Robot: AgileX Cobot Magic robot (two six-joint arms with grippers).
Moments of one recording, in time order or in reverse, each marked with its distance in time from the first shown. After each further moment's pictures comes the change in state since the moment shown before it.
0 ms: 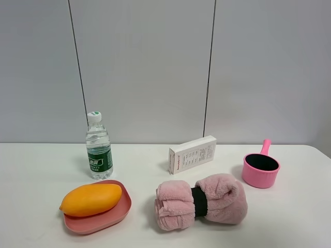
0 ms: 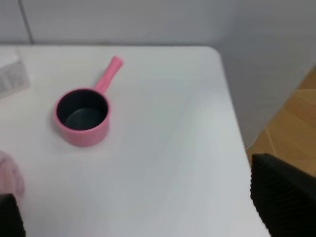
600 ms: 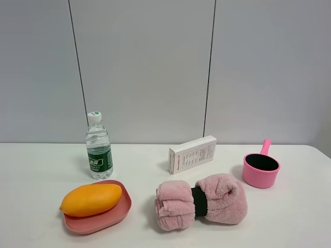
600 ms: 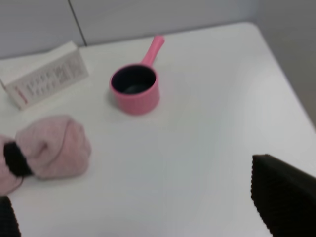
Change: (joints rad) left arm 0.000 0.000 0.000 0.000 0.000 0.000; right arm -0.033 -0.463 0.255 0.211 0.148 0.016
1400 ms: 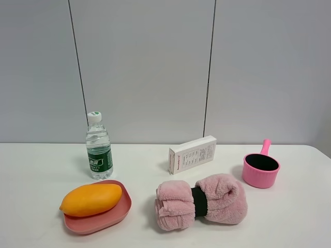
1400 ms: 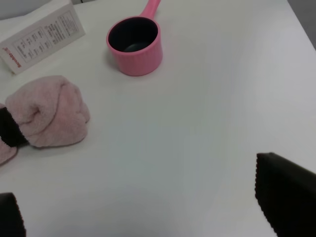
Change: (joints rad) left arm 0.000 0.000 0.000 0.000 0.000 0.000; right arm 0.000 -0.040 0.093 -0.007 -0.002 0.034
